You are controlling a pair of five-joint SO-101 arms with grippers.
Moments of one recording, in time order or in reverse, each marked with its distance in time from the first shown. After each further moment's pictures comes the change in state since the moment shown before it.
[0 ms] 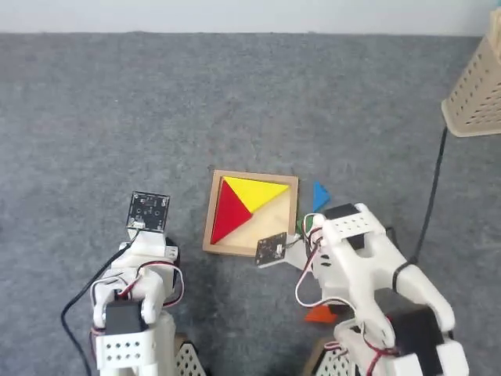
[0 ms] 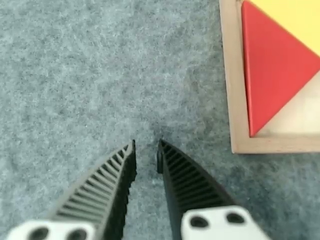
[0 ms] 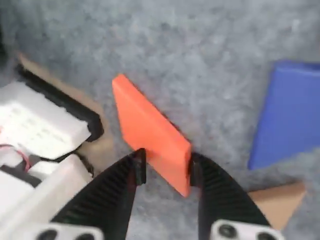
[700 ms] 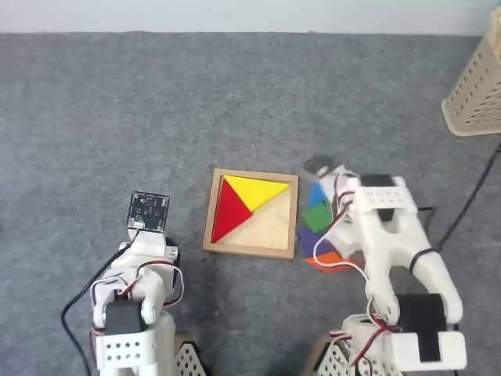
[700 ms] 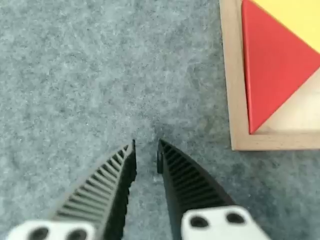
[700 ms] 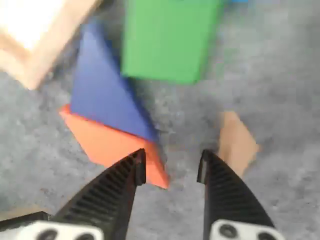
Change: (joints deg) left arm 0.0 0.0 0.0 0.0 0.0; right arm 14.0 2.7 -15.1 -6.1 -32.7
